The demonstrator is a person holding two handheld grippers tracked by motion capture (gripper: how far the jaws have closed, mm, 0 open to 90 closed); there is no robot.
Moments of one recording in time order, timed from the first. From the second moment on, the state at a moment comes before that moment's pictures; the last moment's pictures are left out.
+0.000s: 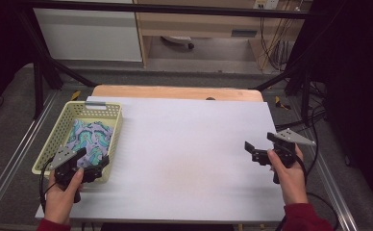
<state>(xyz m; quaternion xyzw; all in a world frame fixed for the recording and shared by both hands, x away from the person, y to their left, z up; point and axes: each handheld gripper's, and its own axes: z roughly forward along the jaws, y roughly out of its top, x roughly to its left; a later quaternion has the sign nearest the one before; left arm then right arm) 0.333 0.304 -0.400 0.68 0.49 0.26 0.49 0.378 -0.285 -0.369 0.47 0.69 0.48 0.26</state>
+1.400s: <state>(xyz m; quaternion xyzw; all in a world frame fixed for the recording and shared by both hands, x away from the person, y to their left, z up) 0.333 0.301 -0.400 0.68 0.48 0.26 0.49 0.347 -0.284 -0.418 0.48 0.70 0.48 0.23</state>
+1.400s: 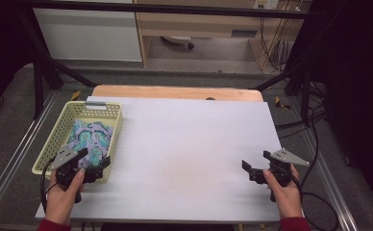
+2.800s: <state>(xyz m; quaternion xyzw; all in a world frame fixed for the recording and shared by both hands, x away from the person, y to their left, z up) 0.333 0.299 -0.400 0.69 0.48 0.25 0.49 0.355 -0.245 -0.434 0.44 0.74 0.47 0.20</state>
